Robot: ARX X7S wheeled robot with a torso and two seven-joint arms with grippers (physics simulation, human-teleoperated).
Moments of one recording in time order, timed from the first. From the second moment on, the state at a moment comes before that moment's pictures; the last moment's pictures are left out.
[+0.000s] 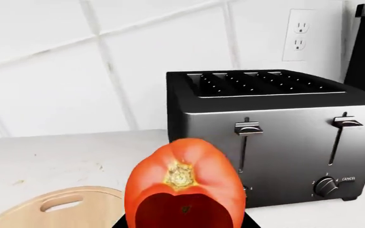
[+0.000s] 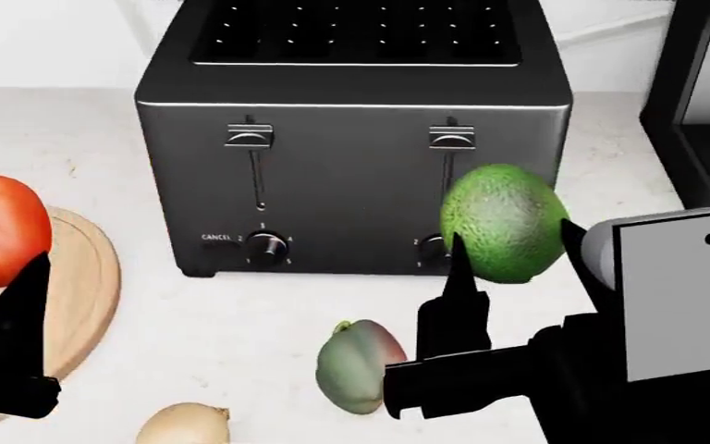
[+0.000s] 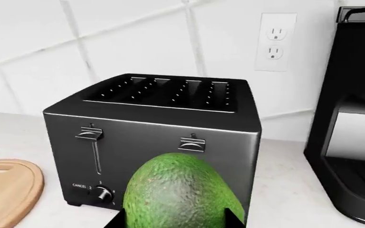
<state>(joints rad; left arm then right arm) -0.58 -0.72 0.08 0.81 -1.49 -0.94 -0.94 0.73 0.80 -0.11 -0.76 1.68 0.95 0.98</state>
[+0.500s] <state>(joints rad) -0.58 -0.73 0.08 0.81 -1.49 -0.94 -0.94 0.75 0.80 -0.13 -0.76 1.69 0.94 0.99</state>
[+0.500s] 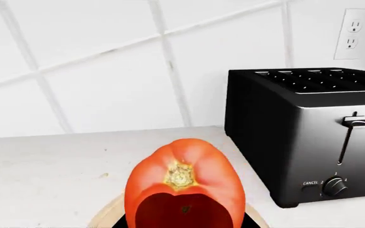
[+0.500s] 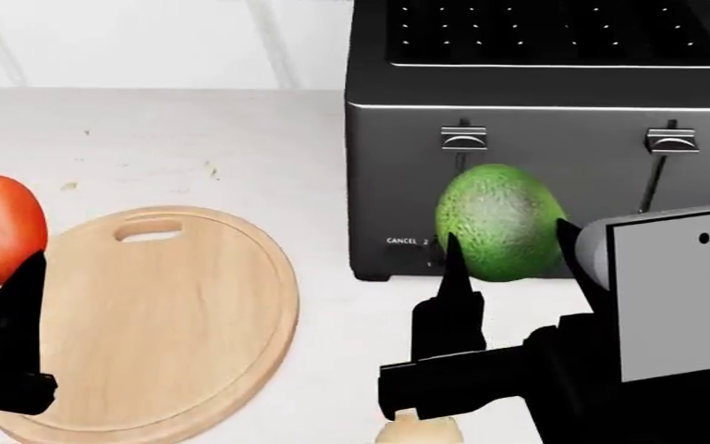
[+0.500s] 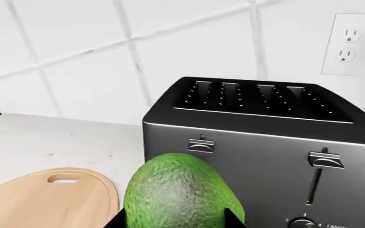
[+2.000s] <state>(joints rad) -0.61 -0.71 0.11 0.79 -1.47 -0.92 -0.94 1.04 0.62 -0.43 -0.45 1.40 1.01 0.67</state>
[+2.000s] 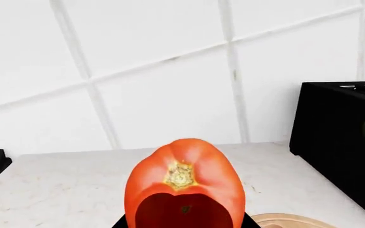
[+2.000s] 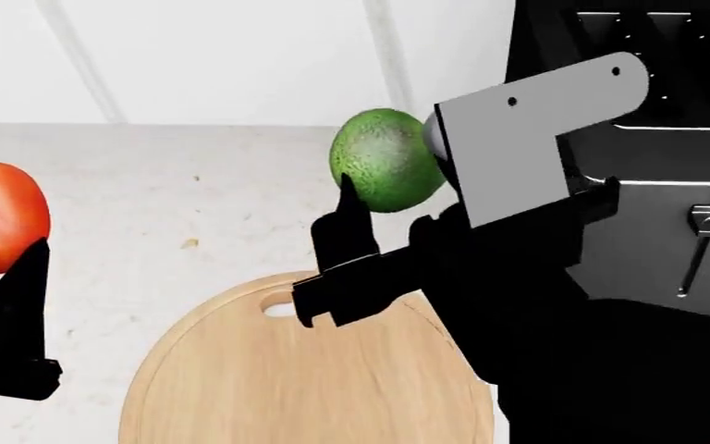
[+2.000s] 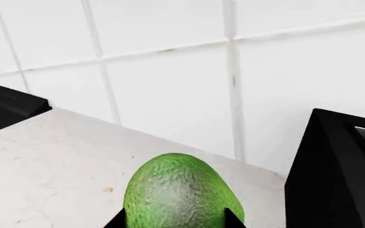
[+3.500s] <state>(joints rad) -0.57 -0.75 0.10 0.82 -1.52 -0.89 -0.97 1.06 0.52 -0.55 -0.26 1.17 0.94 0.55</state>
